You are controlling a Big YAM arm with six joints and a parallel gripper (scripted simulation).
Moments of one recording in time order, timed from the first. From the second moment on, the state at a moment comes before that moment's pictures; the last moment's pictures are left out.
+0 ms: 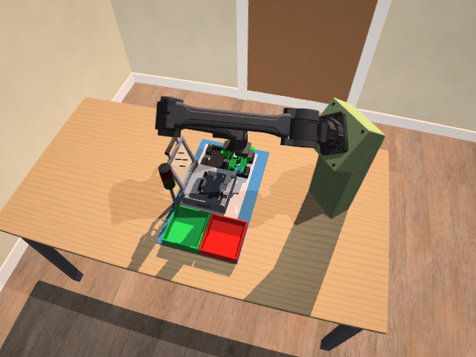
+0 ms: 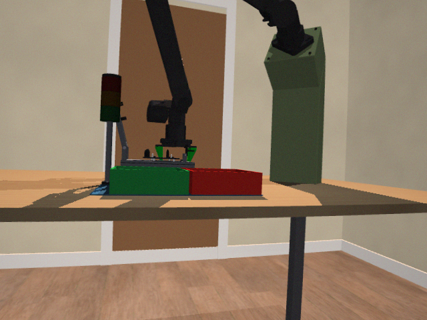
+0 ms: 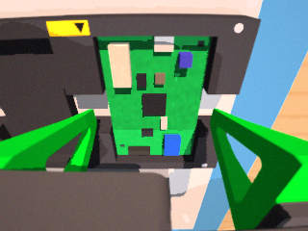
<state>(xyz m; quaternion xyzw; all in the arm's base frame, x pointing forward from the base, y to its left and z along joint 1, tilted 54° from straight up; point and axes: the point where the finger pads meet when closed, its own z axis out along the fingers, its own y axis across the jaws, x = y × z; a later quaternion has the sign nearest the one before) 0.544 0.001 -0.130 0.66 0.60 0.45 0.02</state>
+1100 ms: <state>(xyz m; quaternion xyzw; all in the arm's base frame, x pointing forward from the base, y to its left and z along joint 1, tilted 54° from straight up) 0.551 0.008 -0.139 0.66 0.60 0.45 0.02</state>
